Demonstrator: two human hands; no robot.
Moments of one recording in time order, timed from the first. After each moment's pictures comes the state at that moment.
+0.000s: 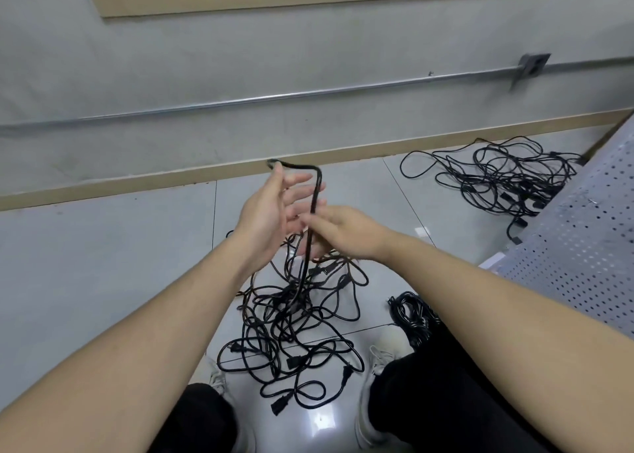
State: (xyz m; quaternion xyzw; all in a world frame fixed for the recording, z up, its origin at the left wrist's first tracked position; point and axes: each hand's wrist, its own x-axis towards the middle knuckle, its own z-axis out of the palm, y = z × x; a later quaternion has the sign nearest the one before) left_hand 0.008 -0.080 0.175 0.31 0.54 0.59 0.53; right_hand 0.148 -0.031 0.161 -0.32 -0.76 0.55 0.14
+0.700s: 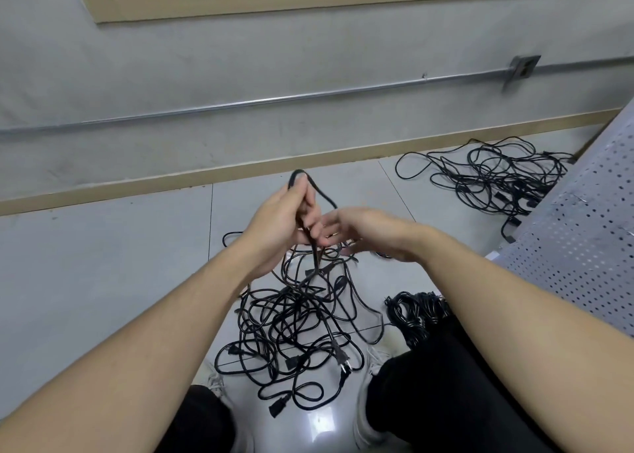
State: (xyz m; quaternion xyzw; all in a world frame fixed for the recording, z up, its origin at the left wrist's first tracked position) left_hand 0.028 -0.091 0.184 0.40 0.50 0.54 0.55; right_hand 0.188 -0.009 0.160 -0.38 -0.67 0.63 0.07
